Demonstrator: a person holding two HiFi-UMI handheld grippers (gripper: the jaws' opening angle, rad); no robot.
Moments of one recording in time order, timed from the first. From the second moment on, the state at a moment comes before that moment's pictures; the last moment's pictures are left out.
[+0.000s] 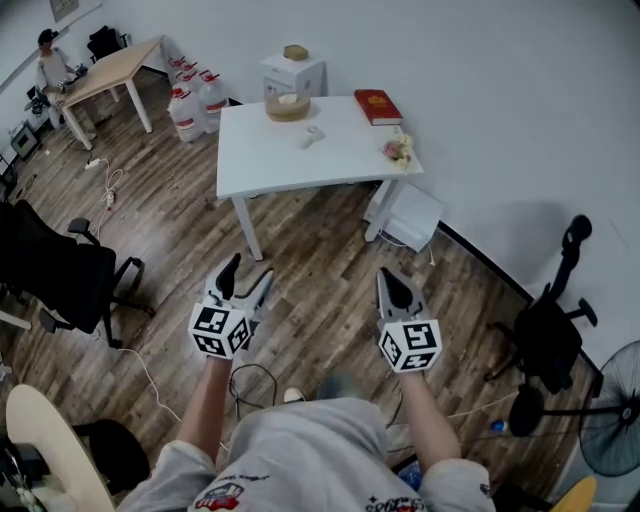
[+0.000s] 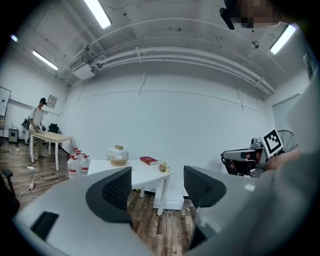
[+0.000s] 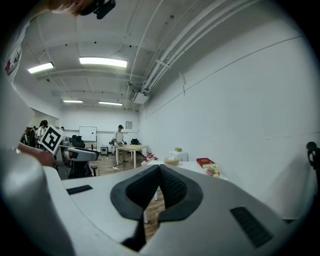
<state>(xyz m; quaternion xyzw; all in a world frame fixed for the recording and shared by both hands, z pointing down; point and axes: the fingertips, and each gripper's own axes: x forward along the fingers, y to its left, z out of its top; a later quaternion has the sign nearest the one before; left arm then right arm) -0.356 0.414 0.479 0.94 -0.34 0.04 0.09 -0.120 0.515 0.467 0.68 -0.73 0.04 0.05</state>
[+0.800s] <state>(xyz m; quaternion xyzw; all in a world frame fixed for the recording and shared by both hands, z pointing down) -0.184 0.158 0.464 0.92 -0.38 0.04 0.07 0.059 0.223 0.466 0.64 -0.77 0.06 0.02</state>
